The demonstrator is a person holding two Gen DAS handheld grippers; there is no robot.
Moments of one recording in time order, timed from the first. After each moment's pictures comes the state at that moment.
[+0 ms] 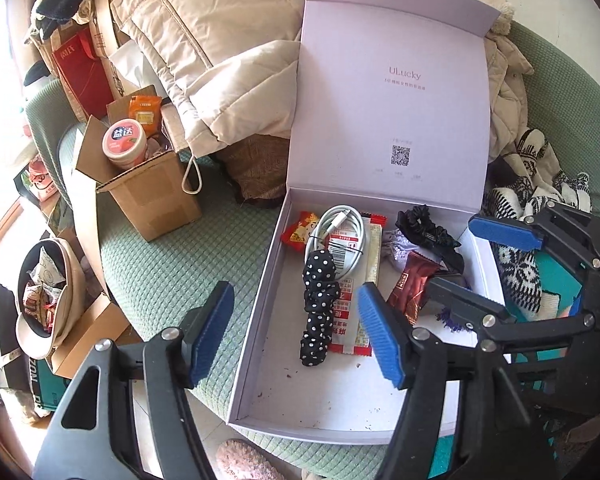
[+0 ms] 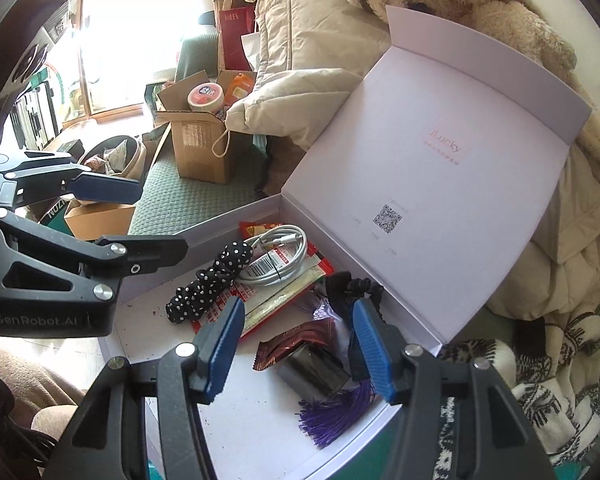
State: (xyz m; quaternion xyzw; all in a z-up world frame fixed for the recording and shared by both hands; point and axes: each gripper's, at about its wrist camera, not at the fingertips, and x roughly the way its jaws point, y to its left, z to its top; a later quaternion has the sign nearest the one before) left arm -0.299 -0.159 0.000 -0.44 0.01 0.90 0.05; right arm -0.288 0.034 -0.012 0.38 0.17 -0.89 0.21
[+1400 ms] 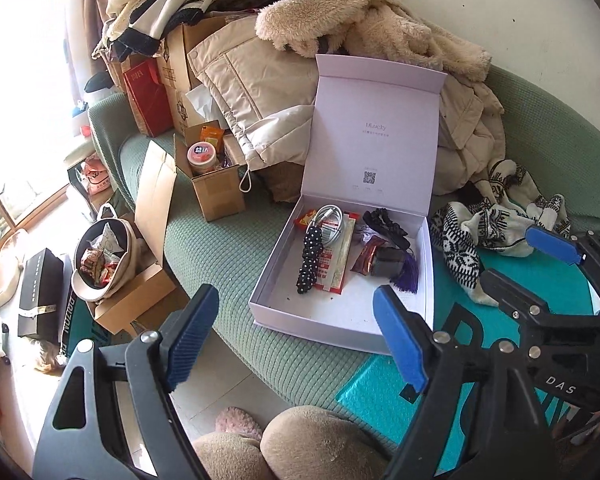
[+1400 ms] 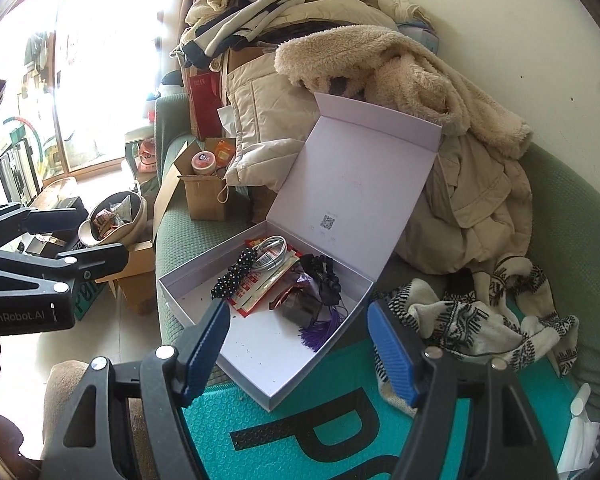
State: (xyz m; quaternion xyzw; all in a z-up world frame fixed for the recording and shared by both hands) left arm -0.112 -0.133 0.106 -0.38 -0.01 0.92 -0.02; right arm -0.137 0.084 0.081 0.32 0.11 -0.93 0.14
